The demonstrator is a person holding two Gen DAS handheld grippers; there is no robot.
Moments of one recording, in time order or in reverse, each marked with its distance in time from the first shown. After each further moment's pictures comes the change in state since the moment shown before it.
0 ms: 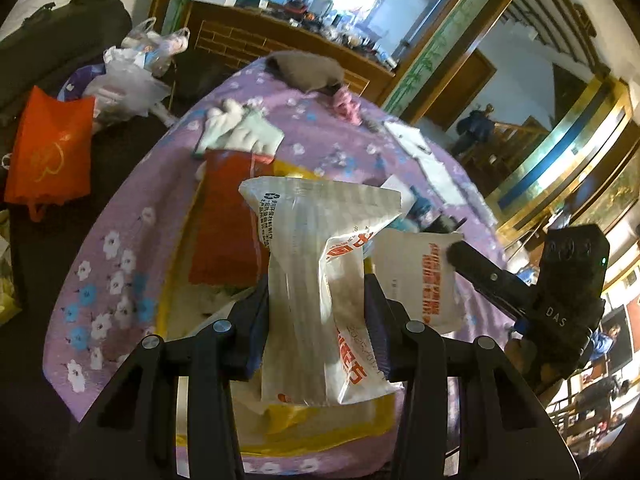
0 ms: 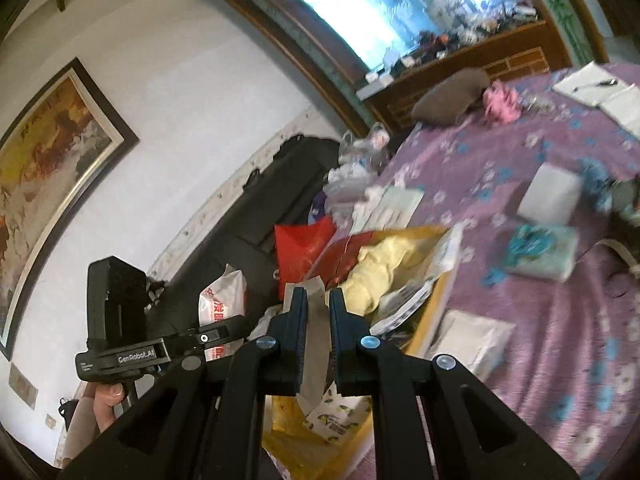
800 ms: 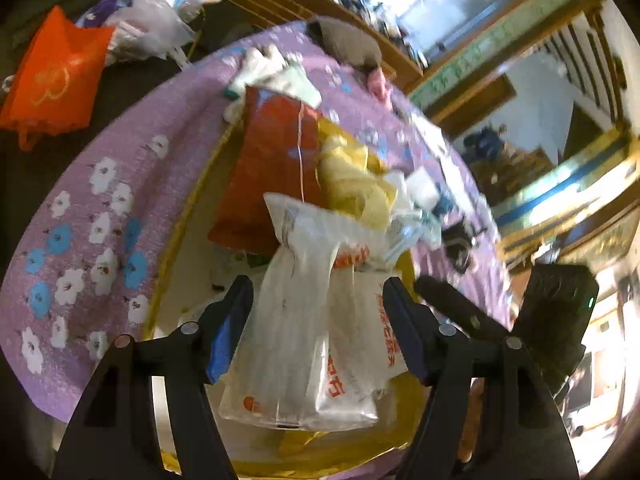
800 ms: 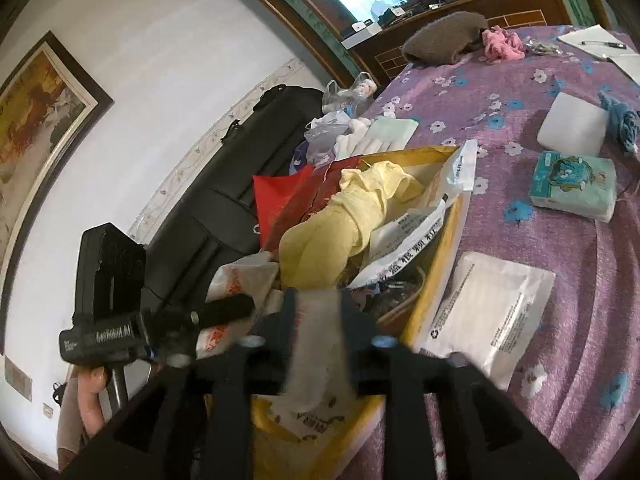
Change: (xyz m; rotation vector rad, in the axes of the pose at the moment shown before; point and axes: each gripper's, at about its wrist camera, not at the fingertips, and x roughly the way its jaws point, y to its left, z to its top) left arm 0.032 0.045 -0.016 -0.209 0.037 -0.053; right arm 0.035 -0.008 -0.030 0.004 0.117 -0.045
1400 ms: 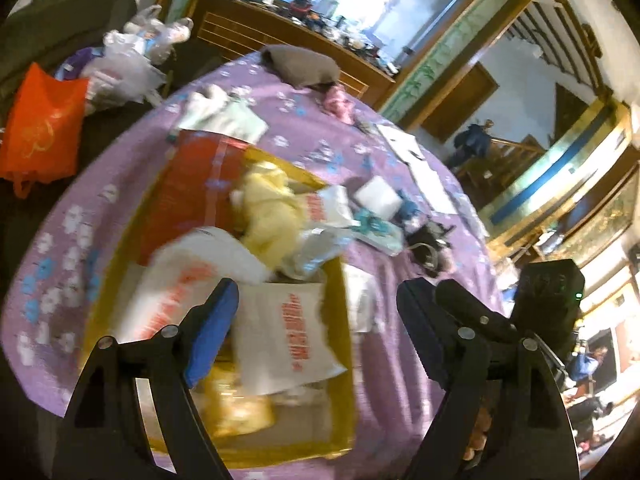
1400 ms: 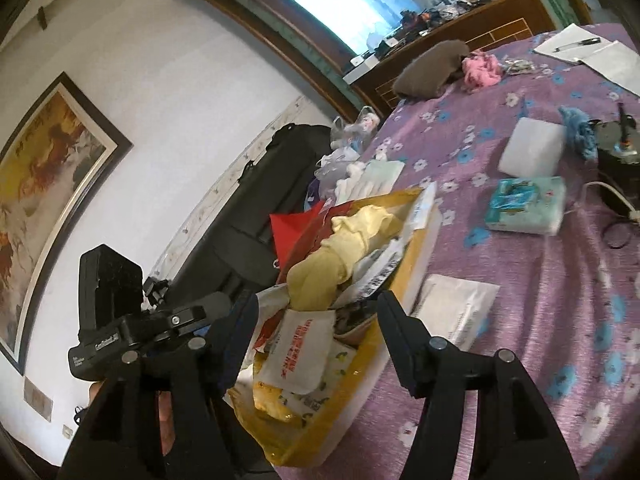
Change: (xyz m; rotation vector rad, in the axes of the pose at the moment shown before) left arm -0.010 -0.076 -0.009 0.132 -0.055 -0.020; right arm -0.062 -0.030 0.007 0.063 -0.121 0.067
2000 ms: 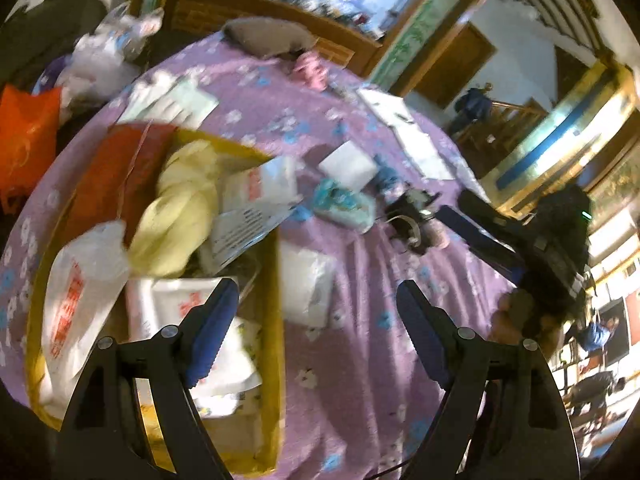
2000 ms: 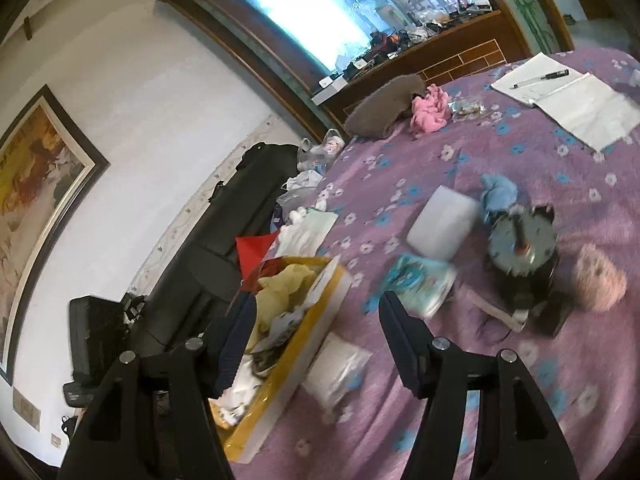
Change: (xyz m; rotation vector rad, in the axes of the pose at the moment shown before) left arm 0.041 -0.068 -0.002 0.103 0.079 0.048; right arm -0.052 -0.068 0.072 -0.005 -0.020 -0.095
